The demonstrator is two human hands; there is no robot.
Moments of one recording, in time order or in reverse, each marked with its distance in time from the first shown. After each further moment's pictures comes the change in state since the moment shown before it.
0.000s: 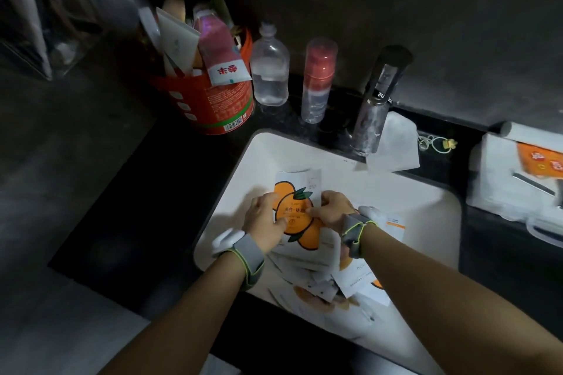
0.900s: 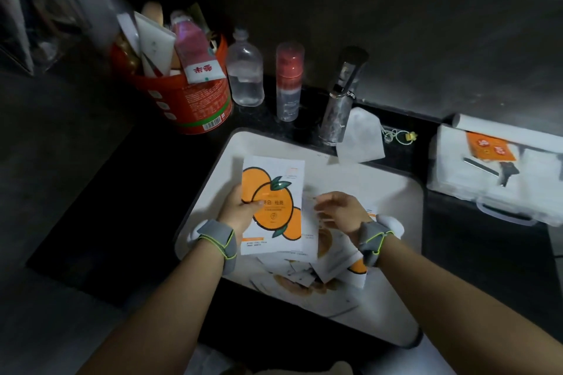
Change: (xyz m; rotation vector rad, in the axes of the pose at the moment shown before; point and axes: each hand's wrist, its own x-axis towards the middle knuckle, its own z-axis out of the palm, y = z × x) left_hand -0.002 0.008 -0.001 -0.626 0.111 -0.084; right_hand -0.040 0.043 -0.041 0.406 0.018 -0.071
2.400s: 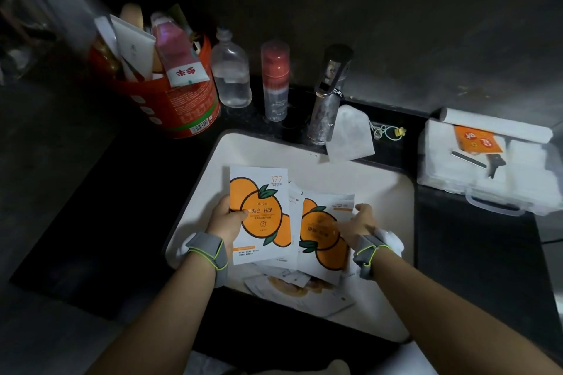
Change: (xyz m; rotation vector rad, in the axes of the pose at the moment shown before) left_hand 0.003 -0.017 -0.003 0.006 0.036 -0.087; right_hand 0.004 0.040 -0.013 -0.275 0.401 0.271
